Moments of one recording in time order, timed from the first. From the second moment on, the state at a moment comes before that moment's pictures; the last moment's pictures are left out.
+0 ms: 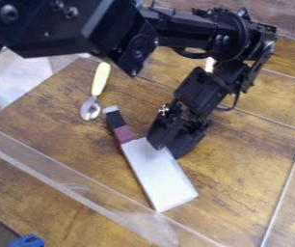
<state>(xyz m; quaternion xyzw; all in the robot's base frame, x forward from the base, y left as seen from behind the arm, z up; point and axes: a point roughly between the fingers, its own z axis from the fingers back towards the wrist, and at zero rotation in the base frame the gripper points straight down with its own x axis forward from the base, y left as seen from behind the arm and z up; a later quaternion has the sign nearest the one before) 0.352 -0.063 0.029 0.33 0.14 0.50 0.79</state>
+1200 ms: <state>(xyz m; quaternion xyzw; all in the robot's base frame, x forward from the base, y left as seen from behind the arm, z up) 0.336 -0.005 0.030 0.35 0.16 0.54 0.75</state>
